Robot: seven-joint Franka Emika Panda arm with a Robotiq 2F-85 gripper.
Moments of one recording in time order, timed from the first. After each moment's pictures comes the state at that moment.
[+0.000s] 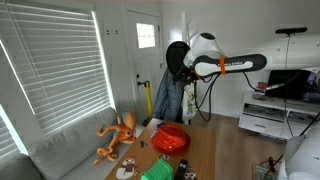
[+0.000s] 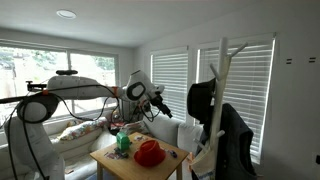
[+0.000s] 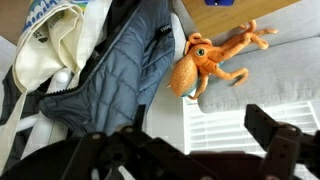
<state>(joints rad) -0.19 -0.27 -0.08 -1.96 -0.22 2.35 0.24</state>
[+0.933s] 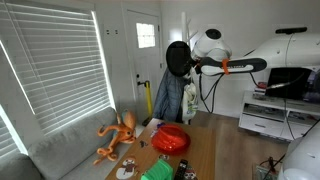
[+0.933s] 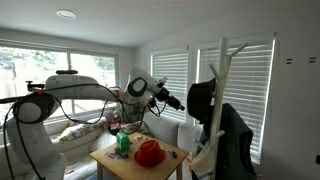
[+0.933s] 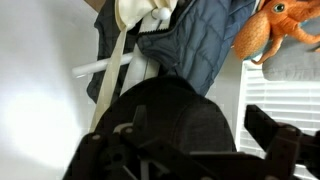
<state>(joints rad) -0.32 -0.27 -0.09 -1.91 -0.55 2.47 0.36</state>
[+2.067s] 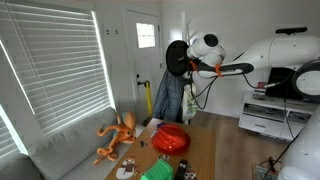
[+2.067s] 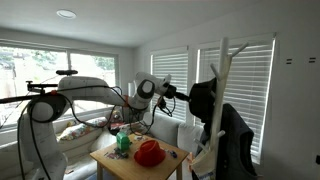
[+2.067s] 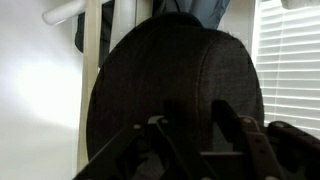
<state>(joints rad) -0.38 -0.14 -0.09 -1.82 -0.72 2.76 0.65</state>
